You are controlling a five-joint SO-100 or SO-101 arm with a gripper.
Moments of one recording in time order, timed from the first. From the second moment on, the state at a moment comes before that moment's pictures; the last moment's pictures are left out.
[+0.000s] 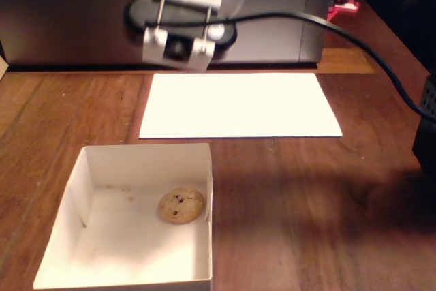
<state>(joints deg) 3.0 81.5 67.1 78.2 -3.3</state>
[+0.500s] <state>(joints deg) 12.2 101.9 90.2 70.6 -3.3</state>
